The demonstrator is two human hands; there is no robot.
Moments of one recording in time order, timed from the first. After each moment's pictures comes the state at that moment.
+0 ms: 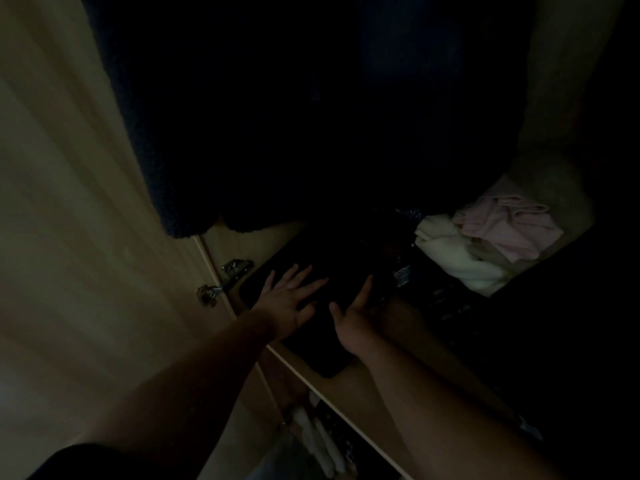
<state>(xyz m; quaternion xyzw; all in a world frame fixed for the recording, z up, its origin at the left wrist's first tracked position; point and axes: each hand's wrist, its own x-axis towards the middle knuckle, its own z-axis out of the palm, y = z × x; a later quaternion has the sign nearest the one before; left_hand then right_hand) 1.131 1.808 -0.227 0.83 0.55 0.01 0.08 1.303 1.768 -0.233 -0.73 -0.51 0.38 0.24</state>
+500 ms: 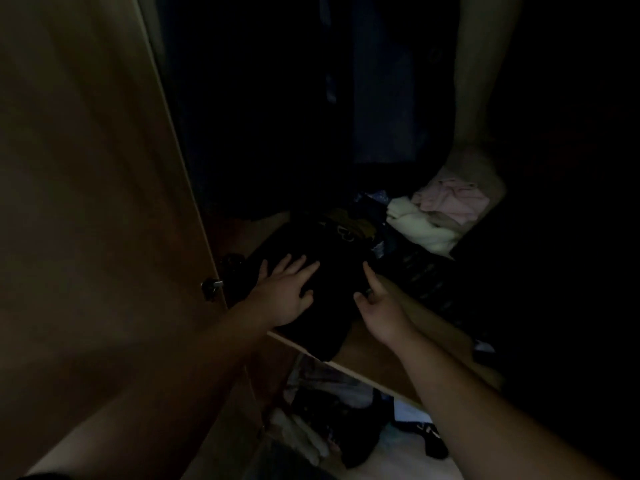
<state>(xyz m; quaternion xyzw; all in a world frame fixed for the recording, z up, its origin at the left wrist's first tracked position) 1.112 1.770 -0.180 0.88 0.47 0.02 0.12 1.316 1.674 -0.182 -0.69 -0.50 0.38 0.36</state>
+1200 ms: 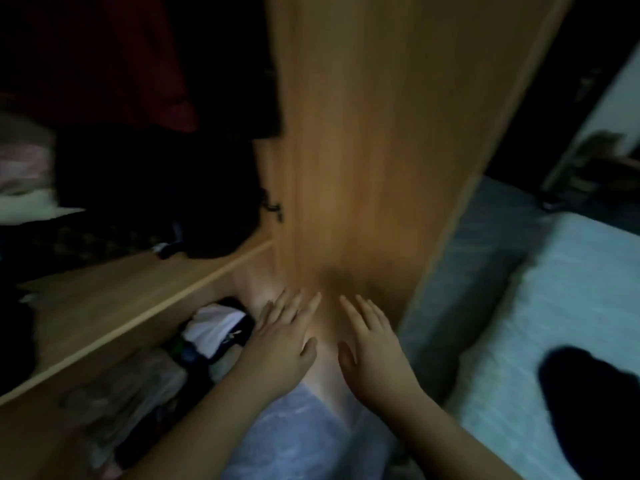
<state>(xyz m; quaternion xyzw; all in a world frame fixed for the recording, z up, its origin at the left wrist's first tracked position) 1.200 1.324 -0.190 0.98 -0.13 0.01 0.15 1.202 1.136 -0.206 -0.96 -0.15 -0.04 0.23</state>
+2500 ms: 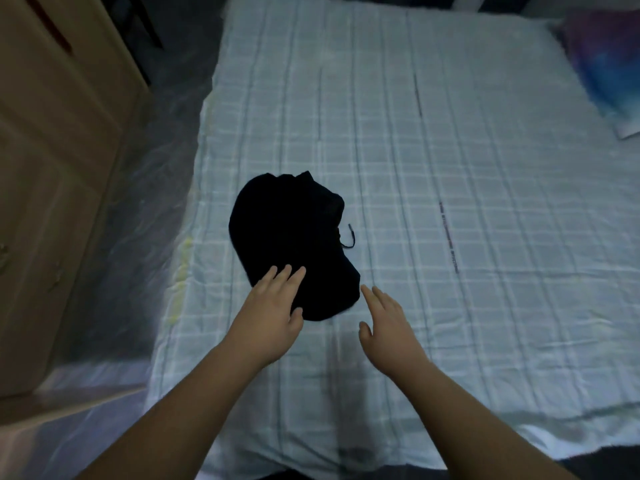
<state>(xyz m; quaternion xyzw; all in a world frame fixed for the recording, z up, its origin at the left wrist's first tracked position) 1.176 0.622 -0.406 0.85 -0.42 -0.26 0.18 1.005 0.463 -0.423 -0.87 0.36 0.12 0.30</state>
